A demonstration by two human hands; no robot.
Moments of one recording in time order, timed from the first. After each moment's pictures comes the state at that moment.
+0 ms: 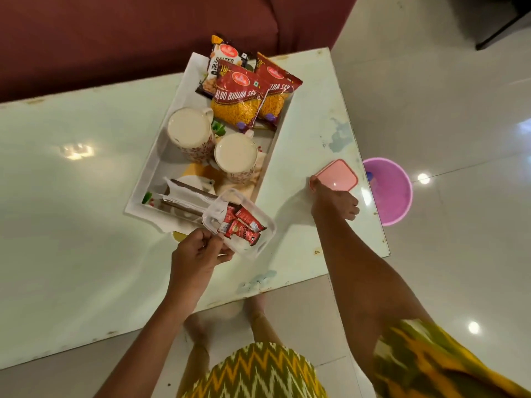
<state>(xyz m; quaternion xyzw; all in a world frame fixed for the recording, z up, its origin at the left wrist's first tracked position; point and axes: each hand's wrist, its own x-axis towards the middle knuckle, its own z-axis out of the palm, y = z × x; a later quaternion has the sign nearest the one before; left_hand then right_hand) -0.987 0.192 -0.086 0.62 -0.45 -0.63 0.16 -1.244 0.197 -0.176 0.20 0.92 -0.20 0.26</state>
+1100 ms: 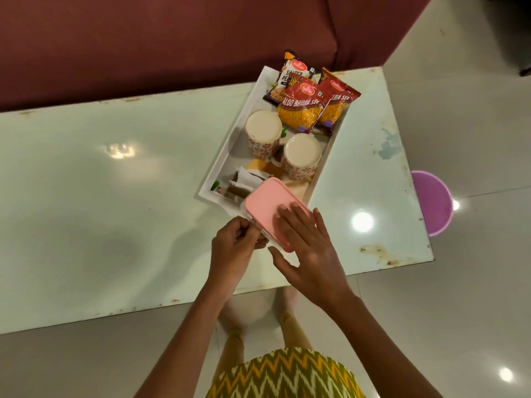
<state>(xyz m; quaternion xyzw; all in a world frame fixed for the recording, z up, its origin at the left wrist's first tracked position) -0.930 0.189 -0.051 0.61 -0.45 -0.62 0.21 -1.057 0.262 -0.053 -0.67 0.69 -0.25 0.14</state>
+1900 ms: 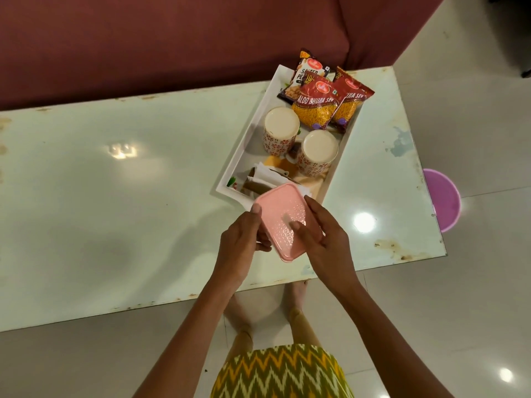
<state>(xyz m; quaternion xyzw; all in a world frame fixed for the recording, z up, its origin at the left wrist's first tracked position) -0.897 0.182 -0.039 0.56 -0.47 -0.64 0.21 -1.027 0.246 -0.043 -0.32 0.75 -0.41 0.41</state>
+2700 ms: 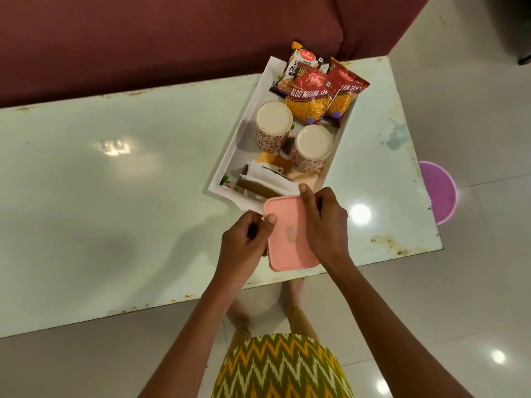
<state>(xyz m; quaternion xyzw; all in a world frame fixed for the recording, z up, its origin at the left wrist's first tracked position) -0.907 0.182 -0.045 0.56 -0.57 -0.58 0.16 -1.045 0.213 -0.054 -0.31 0.84 -0.33 0.30</state>
